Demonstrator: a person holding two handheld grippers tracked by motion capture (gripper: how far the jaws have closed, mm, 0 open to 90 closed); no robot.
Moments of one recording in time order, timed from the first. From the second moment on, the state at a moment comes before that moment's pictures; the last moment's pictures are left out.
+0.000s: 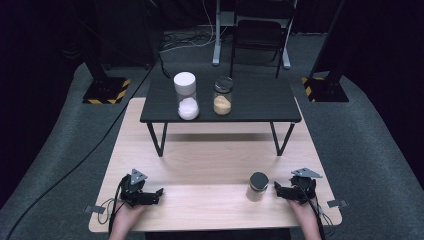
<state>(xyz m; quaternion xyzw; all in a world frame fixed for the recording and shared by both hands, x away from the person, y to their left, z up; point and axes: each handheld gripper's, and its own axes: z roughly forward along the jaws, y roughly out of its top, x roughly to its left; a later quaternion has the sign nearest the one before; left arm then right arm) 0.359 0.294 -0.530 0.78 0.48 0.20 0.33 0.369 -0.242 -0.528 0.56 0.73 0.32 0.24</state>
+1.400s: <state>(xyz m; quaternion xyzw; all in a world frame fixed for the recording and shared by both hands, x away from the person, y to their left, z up) 0.359 0.294 -0.530 0.79 0.48 0.20 0.33 0.339 -0.244 -0.509 0.55 0.72 0.36 0.24</state>
